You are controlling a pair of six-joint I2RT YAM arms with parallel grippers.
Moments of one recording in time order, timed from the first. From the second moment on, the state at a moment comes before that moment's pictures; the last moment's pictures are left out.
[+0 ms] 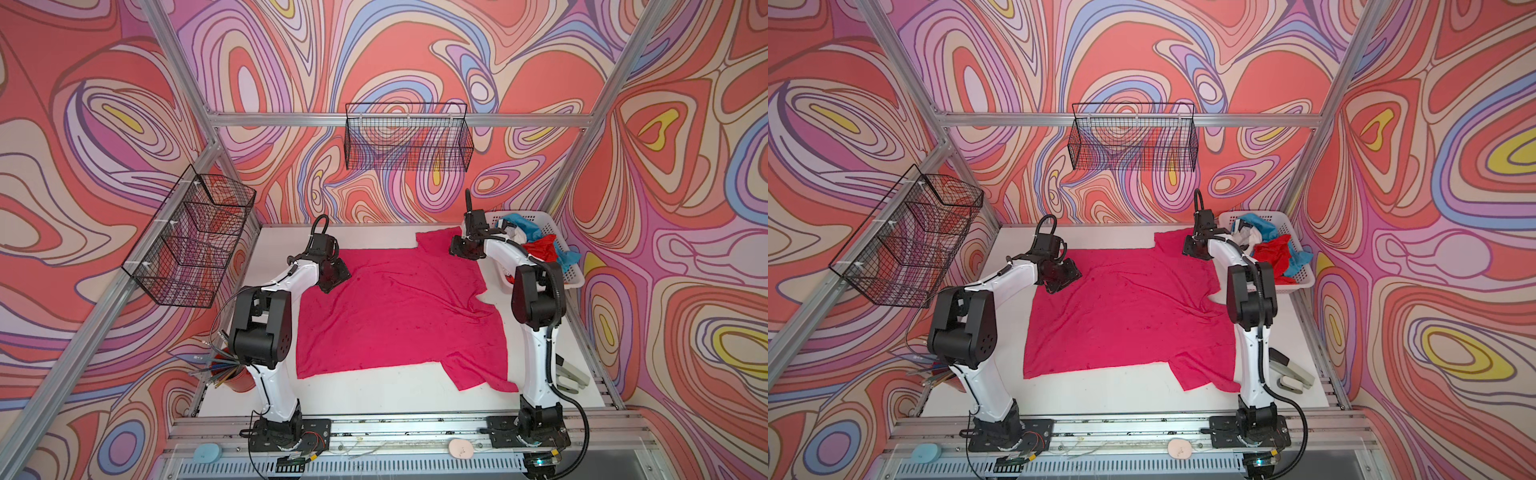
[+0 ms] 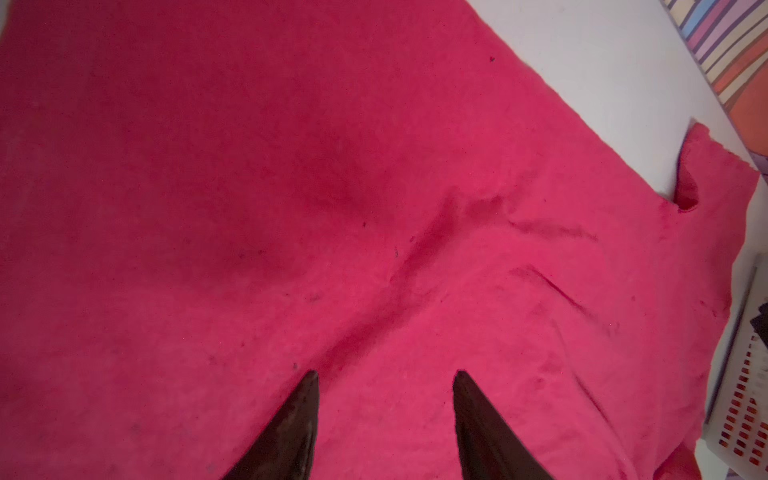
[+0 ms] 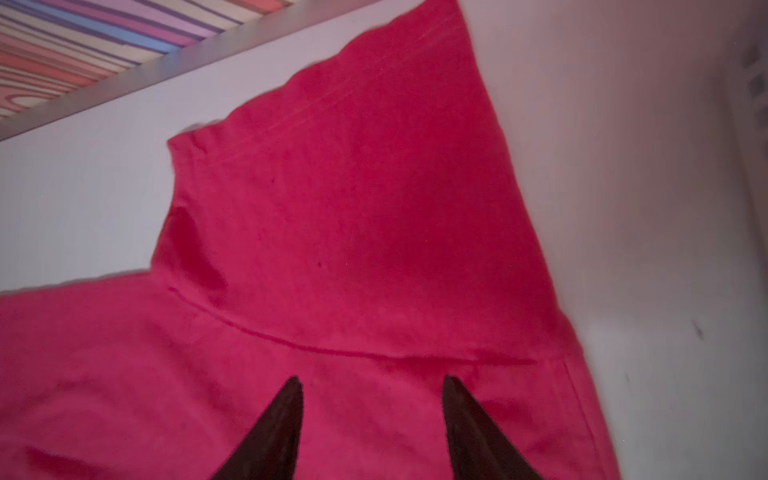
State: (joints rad) left arm -0.16 1.89 1.31 -0.47 0.15 -0.69; right arm 0.13 2.33 1.92 -0.56 -0.07 0.35
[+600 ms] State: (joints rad) left arm -0.16 1.87 1.10 -0.27 0.16 -0.74; right arm 0.27 2.16 1.55 -0.48 -0.15 0.26
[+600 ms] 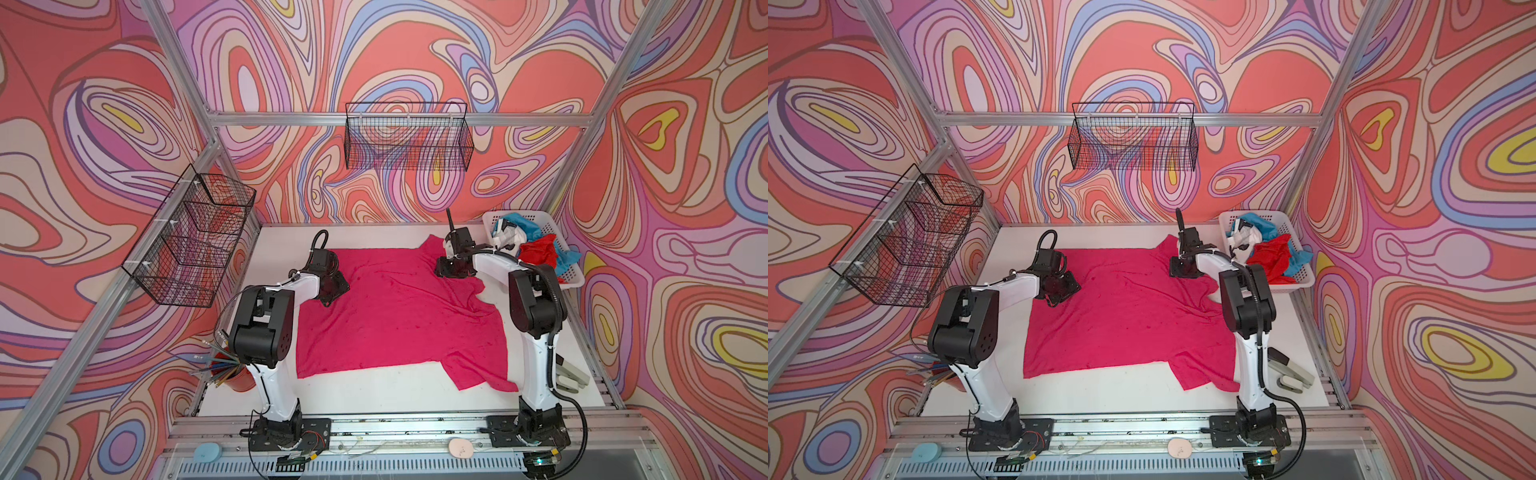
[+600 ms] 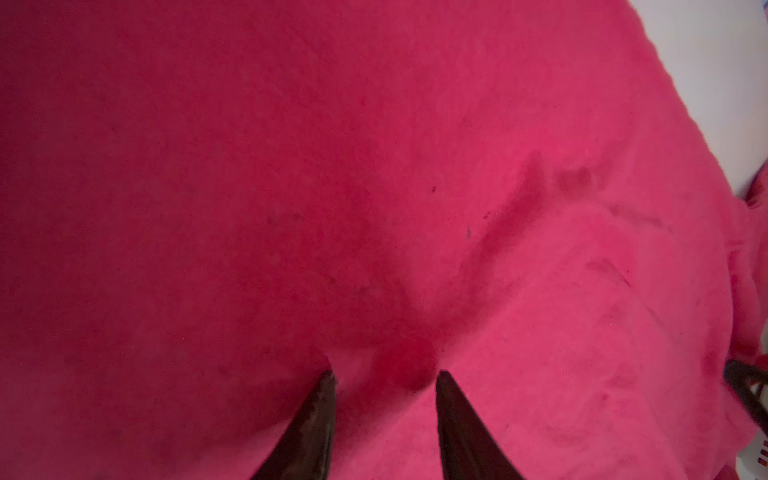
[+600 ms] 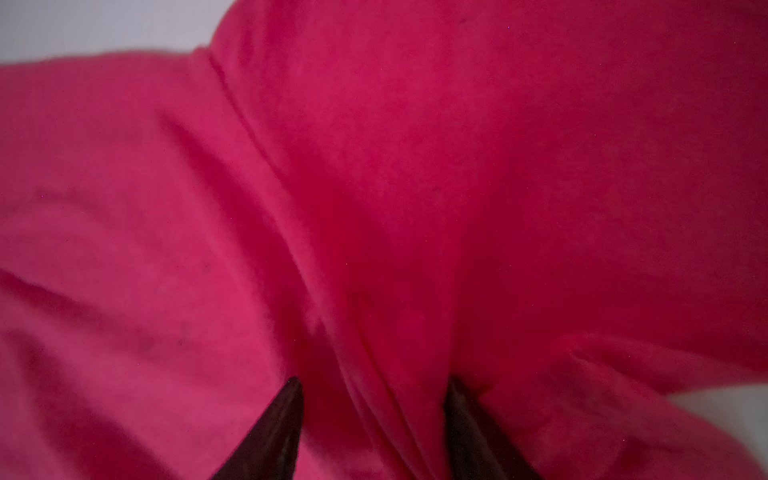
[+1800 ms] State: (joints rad) left arm -0.12 2.31 1.79 -0.49 0.15 -0.58; right arm 0.42 2.03 1.33 -0.38 -0.04 0.22
